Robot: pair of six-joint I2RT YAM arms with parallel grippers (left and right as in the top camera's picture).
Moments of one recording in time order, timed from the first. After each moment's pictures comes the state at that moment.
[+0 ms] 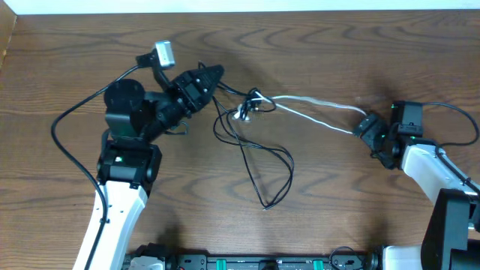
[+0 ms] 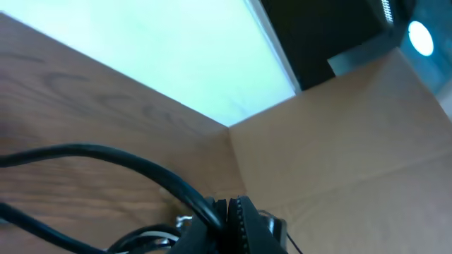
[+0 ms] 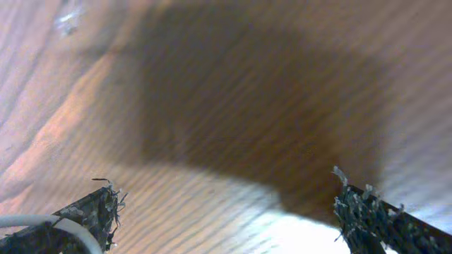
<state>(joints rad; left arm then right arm) -0.13 1.13 0.91 0.10 0.66 -0.98 -0.12 1.58 0.72 -0.28 -0.05 0.71</state>
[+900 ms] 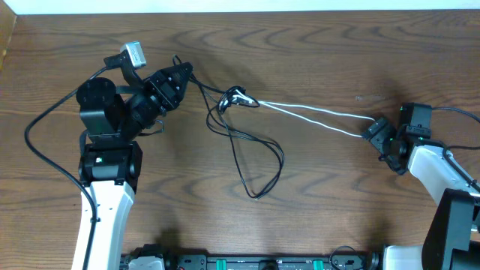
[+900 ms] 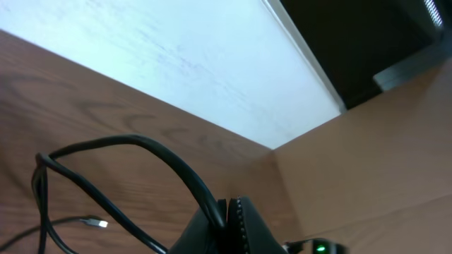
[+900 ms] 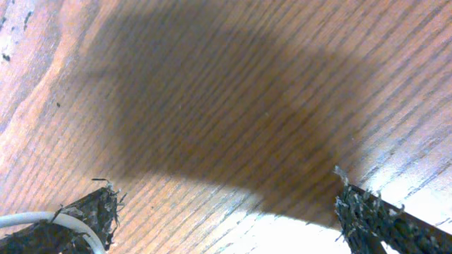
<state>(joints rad) 0.05 1.13 0.91 0.03 0.68 -0.76 -0.17 1.57 0.72 -0.31 -0.01 0.68</state>
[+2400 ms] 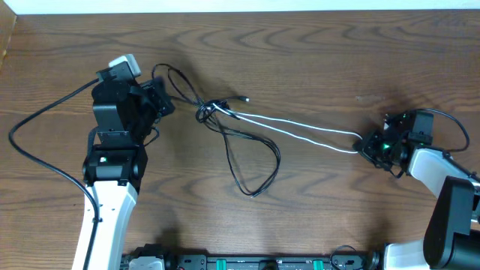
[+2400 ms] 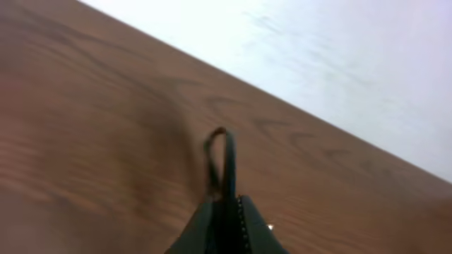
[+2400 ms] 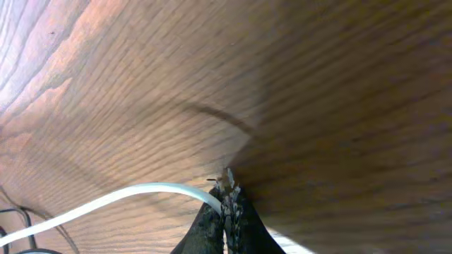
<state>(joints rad) 0.01 1.13 0.91 -0.24 0.12 -0.47 -0.23 1.63 0.66 -0.23 -0.45 0.45</state>
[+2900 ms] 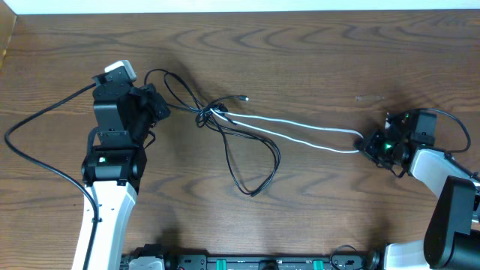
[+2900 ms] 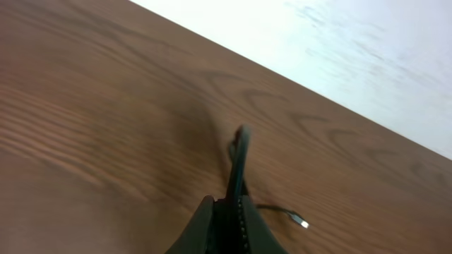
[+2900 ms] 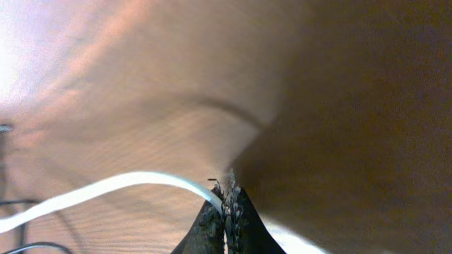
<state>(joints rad) 0.02 1.13 0.91 -0.30 0.05 -0.44 -0.24 1.63 0.66 -0.18 -0.51 0.41</state>
